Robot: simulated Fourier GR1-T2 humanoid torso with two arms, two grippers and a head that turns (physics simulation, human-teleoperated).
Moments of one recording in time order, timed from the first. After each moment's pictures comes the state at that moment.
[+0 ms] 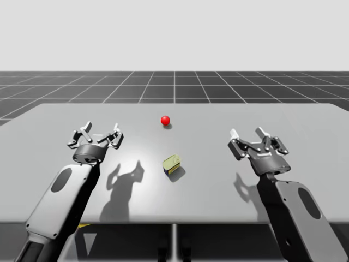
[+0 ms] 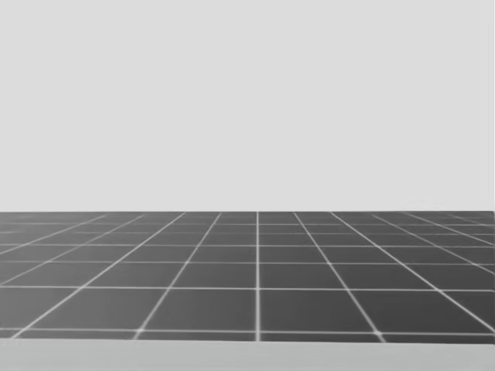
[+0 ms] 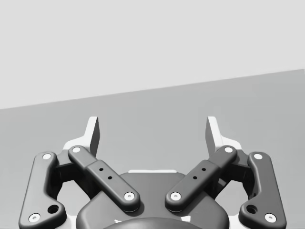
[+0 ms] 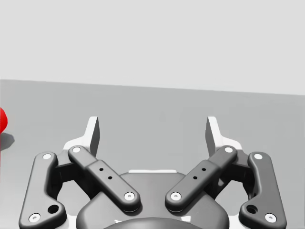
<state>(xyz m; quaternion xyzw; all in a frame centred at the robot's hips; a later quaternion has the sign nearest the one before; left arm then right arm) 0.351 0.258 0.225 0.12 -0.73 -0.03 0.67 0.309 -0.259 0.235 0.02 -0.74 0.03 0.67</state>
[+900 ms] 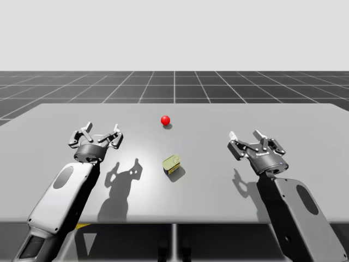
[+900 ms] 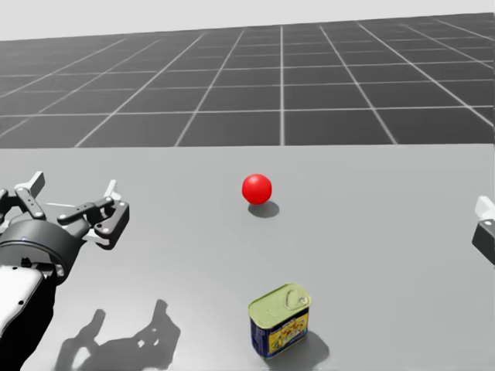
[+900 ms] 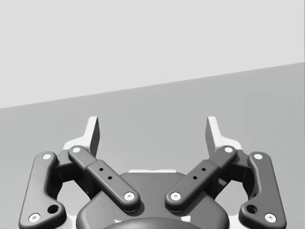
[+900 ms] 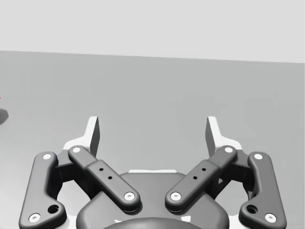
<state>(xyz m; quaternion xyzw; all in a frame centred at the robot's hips) 0.357 0.264 0.218 0.13 -0.73 -0.04 0.67 0.315 -0.265 0.230 0.02 -0.71 0.03 0.71</state>
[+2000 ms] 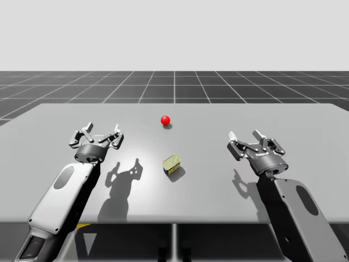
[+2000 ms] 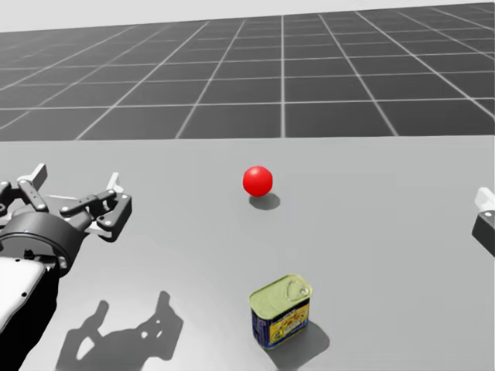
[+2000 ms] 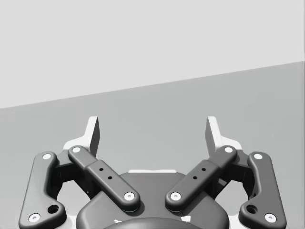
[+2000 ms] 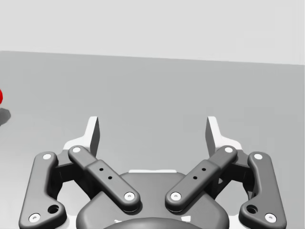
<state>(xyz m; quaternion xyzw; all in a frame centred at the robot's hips) 0.357 0.262 0.217 0.12 -0.73 -0.04 0.67 0.314 -0.263 0.230 0.02 -0.71 0.03 0.70</state>
